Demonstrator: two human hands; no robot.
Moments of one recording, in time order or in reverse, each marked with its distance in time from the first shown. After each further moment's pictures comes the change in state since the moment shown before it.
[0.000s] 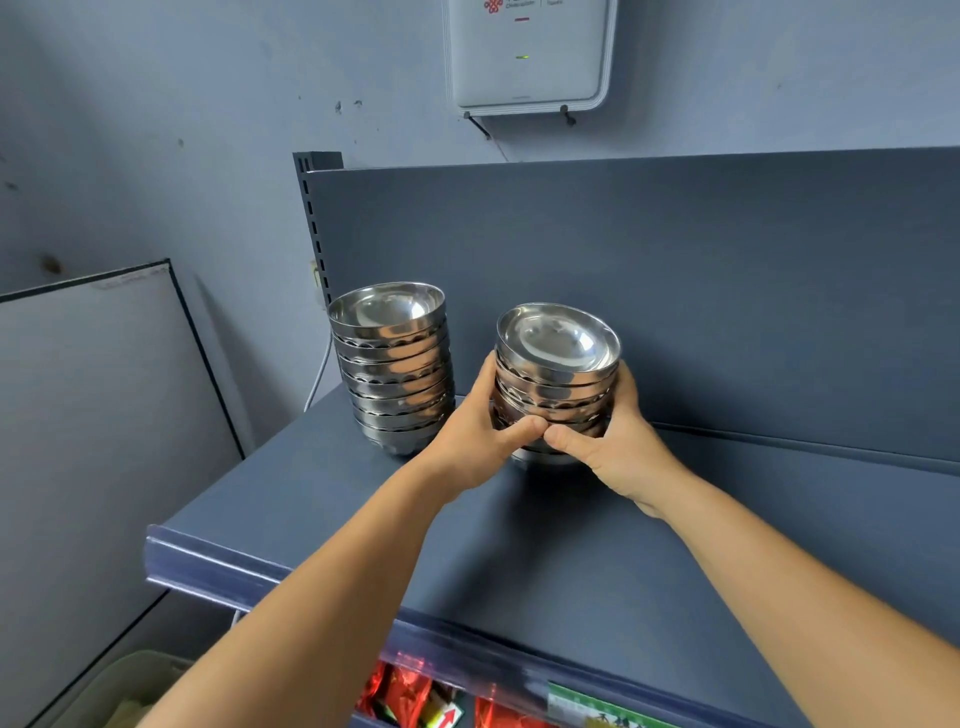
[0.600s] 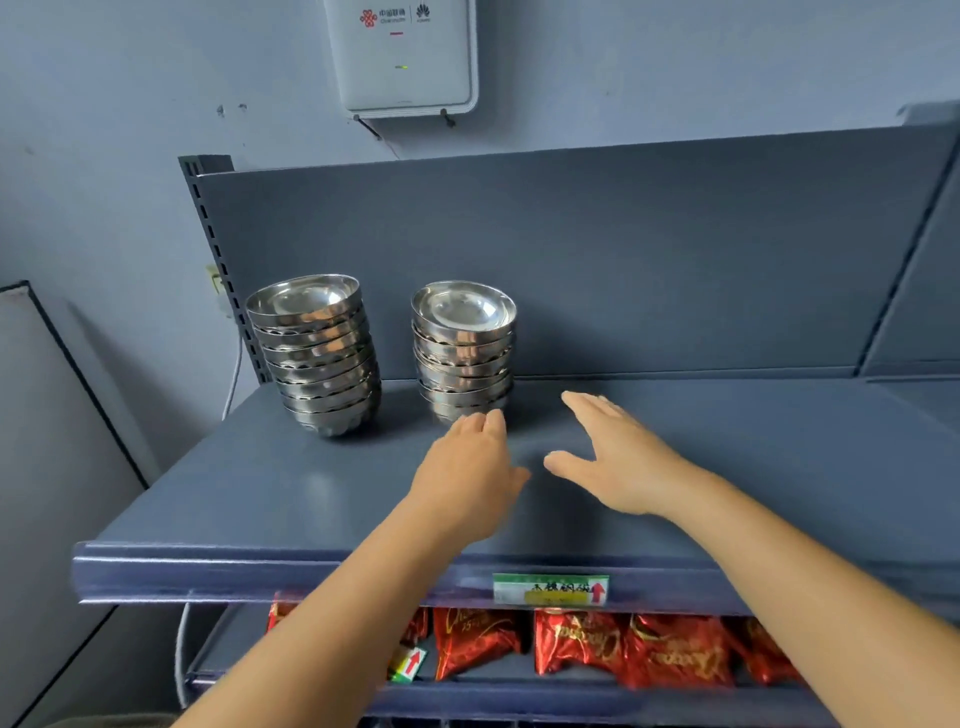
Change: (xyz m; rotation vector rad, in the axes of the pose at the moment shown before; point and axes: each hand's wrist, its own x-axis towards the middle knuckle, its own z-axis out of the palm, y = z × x) left_hand -0.089 0.063 0.058 0.948 -0.220 0.006; right_hand -0.125 -0.036 -0.039 -0.789 -0.071 0.176
